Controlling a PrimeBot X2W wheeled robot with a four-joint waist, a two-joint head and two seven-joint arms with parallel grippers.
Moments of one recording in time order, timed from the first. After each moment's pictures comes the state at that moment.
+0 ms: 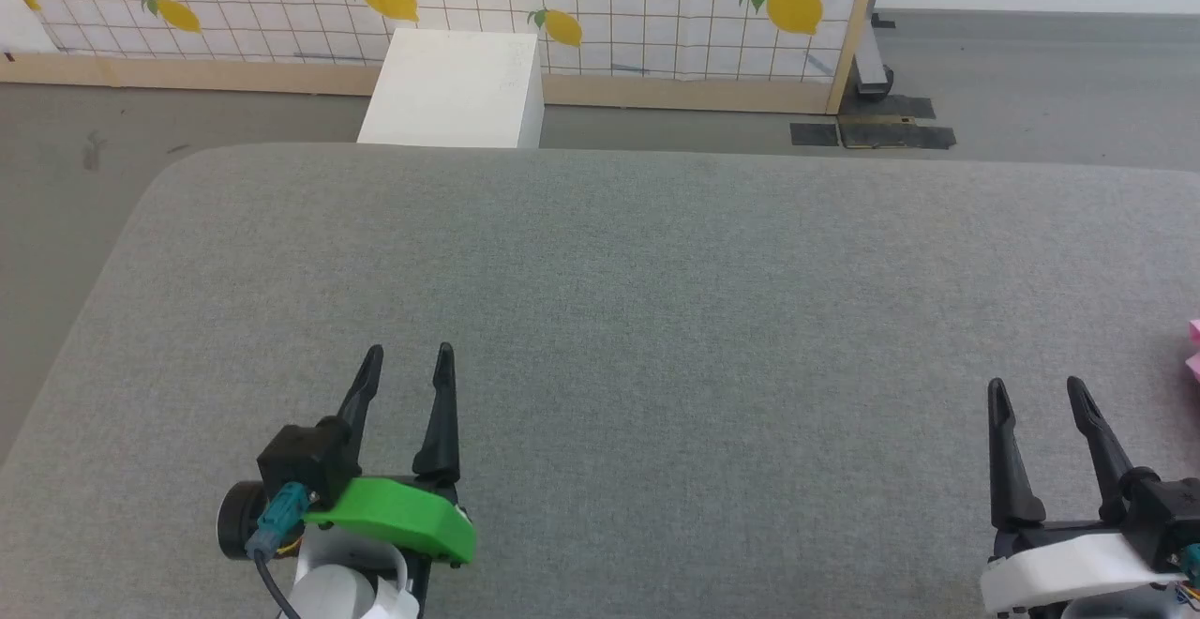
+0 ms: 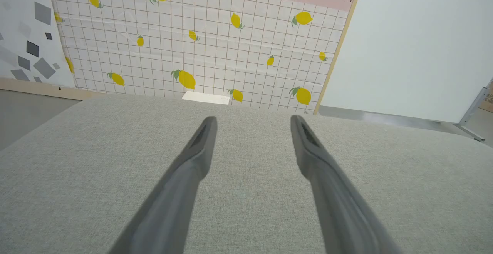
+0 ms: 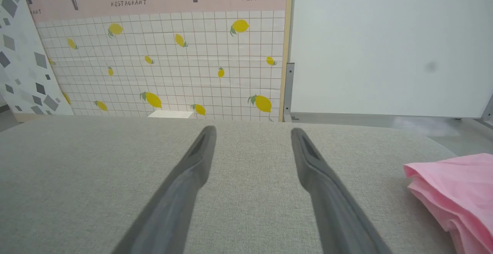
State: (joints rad) left arm -0.09 0.05 -0.11 0.18 -0.24 -0.06 -0.26; right arm 0.08 -0.05 -0.15 0.06 0.06 0.13 -0.26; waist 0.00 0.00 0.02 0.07
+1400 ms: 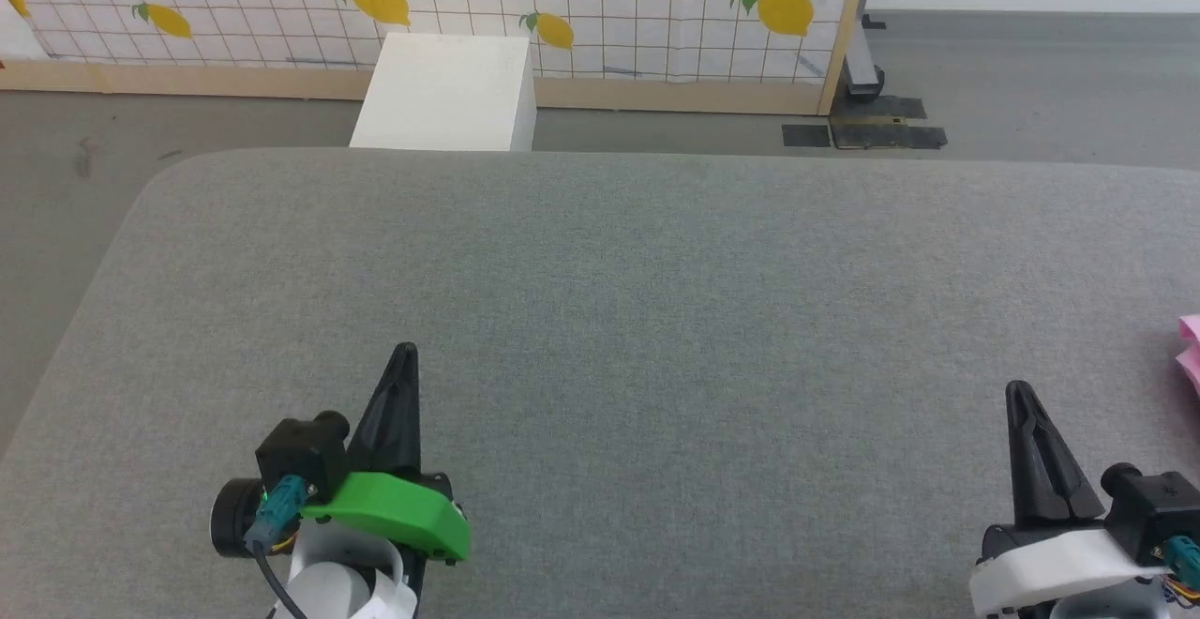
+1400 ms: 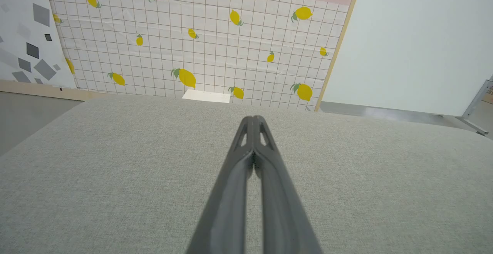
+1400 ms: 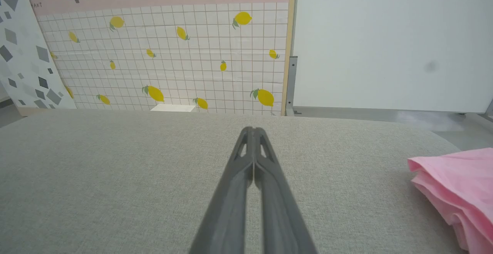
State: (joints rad) left arm -0.09 0.05 -0.10 0.16 -0.22 -0.06 -0.22; right arm 0.08 -0.05 -0.12 0.06 0.06 0.13 -0.22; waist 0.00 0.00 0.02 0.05
